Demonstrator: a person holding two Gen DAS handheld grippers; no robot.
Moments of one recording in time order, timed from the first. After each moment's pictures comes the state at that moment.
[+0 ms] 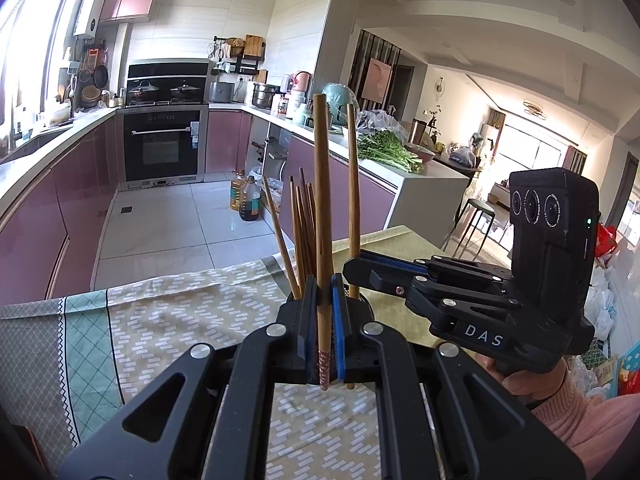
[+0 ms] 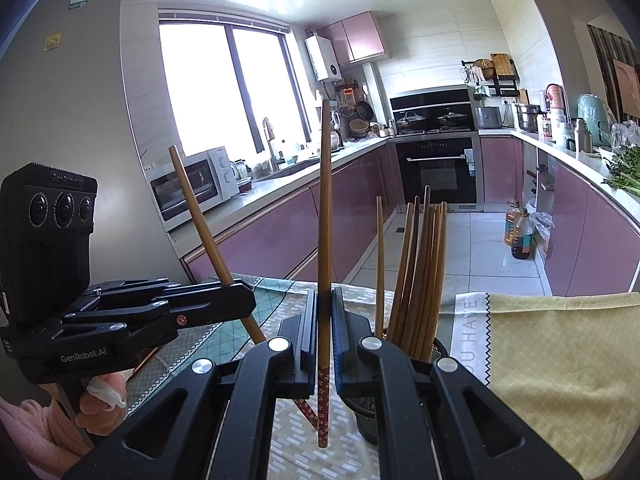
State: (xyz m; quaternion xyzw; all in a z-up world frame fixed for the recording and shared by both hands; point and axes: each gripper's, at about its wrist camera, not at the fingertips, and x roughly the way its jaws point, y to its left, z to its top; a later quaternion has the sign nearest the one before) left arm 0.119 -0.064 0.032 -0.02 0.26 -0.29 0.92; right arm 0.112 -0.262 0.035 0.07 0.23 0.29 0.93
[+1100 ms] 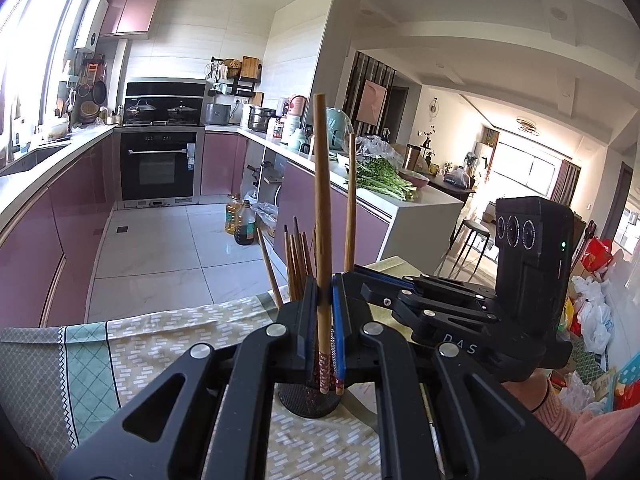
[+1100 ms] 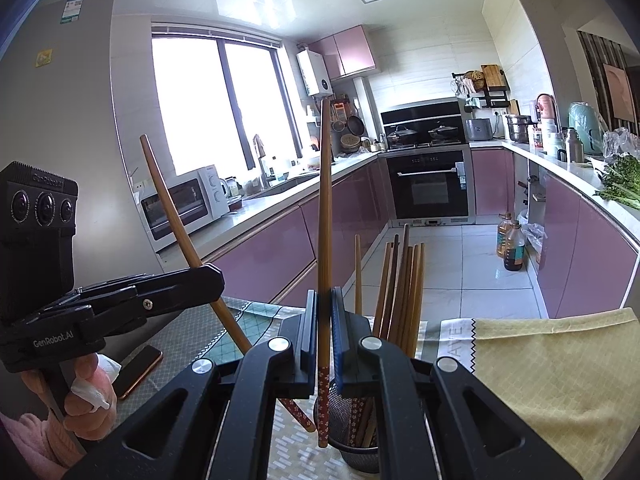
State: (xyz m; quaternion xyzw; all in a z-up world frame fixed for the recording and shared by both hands) left arm 0.117 -0.065 0.062 -0.03 0.22 -0.30 0.93; right arm 0.131 -0.275 0.046 0.08 0.21 0.28 0.93
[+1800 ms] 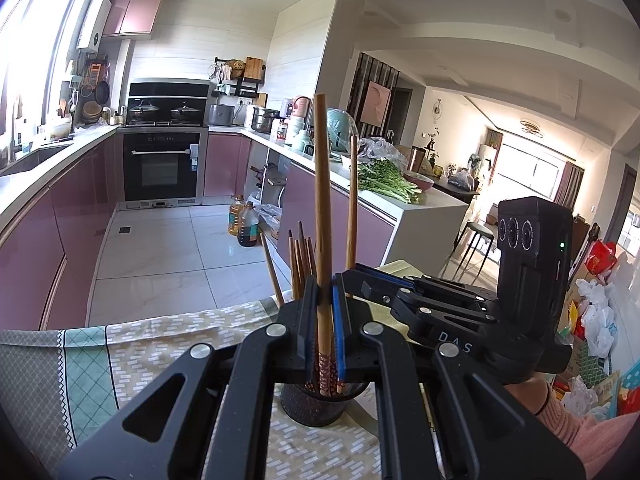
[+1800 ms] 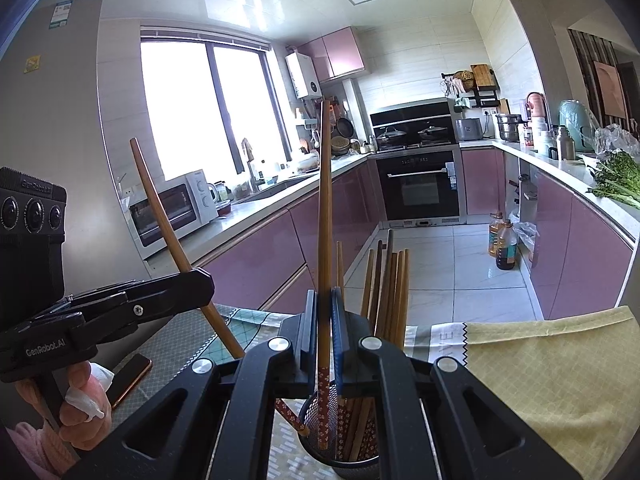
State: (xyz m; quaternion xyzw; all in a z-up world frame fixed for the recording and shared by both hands) left arm 0.120 -0.068 0.065 -0.03 0.22 -0.29 0.93; right arm 0.138 -0.273 0.044 0.08 0.21 0.26 0.94
